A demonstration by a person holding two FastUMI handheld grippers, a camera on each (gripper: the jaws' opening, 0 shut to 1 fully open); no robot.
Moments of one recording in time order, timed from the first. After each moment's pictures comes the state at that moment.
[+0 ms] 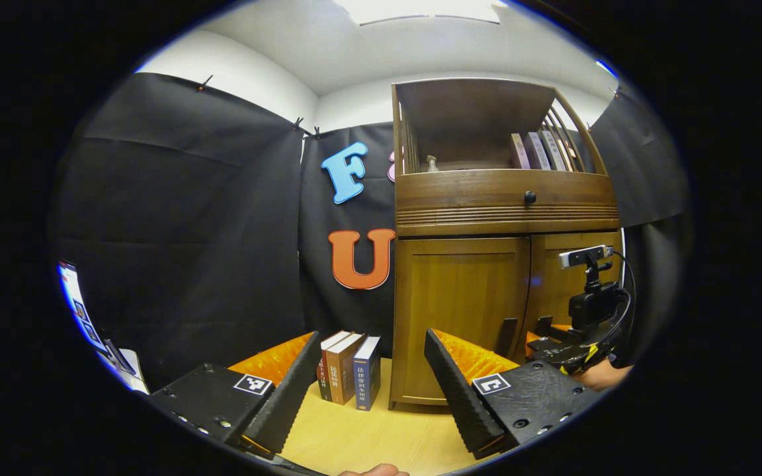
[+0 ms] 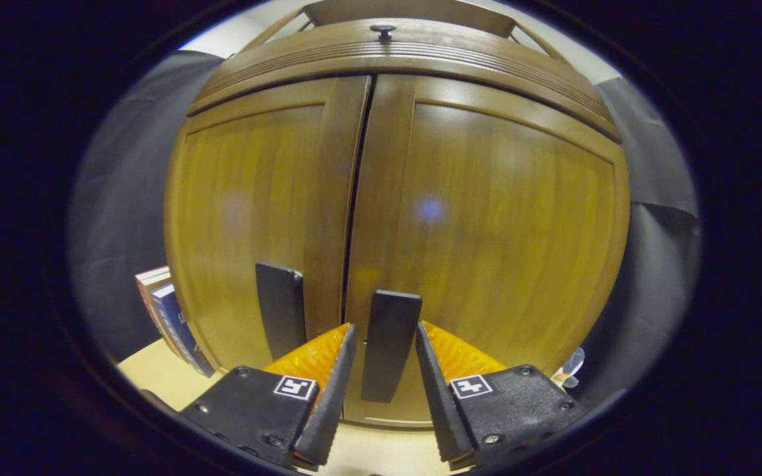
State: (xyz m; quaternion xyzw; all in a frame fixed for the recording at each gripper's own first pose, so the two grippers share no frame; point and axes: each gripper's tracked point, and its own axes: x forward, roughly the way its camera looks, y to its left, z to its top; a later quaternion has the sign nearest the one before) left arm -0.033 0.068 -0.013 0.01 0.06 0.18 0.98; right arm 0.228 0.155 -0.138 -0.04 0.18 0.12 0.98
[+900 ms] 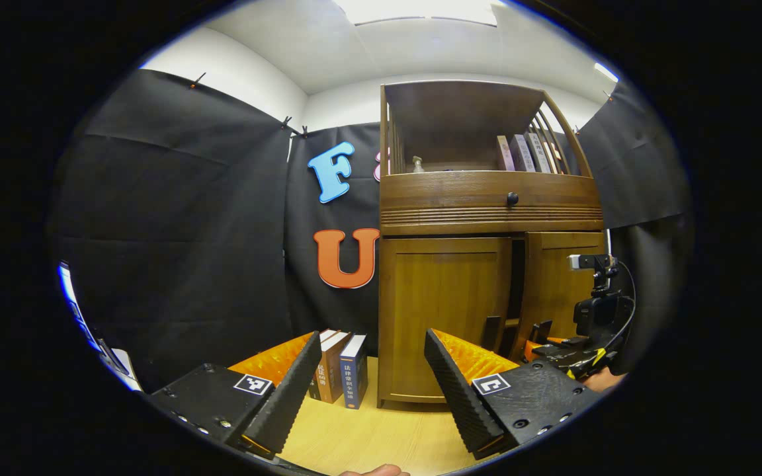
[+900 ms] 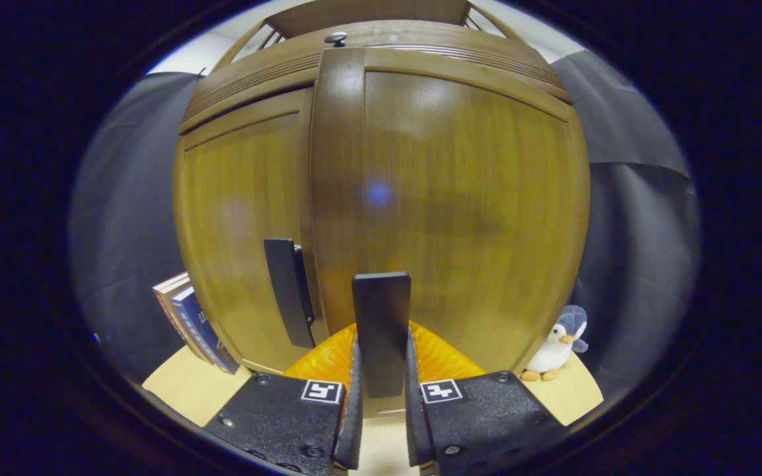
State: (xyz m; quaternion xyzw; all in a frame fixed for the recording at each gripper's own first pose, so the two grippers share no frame) left arm -0.031 0.048 -0.019 0.00 0.06 0.13 0.99; right arm 0.165 0.128 -0.142 0.02 0.21 0.12 0.97
